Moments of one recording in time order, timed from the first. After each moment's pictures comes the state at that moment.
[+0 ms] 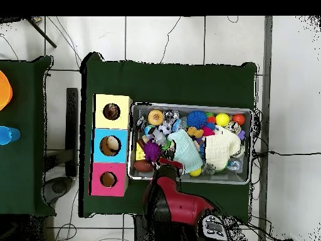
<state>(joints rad) -0.20 -0.55 -0.17 2.09 -0.17 -0.53 1.89</state>
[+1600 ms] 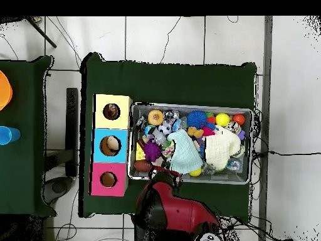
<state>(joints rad) -0.17 -0.73 -0.18 2.14 -0.17 -0.23 1.89</state>
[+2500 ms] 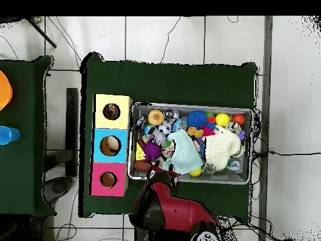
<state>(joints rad) -0.15 -0.71 -0.18 2.14 -0.17 -0.23 1.89</state>
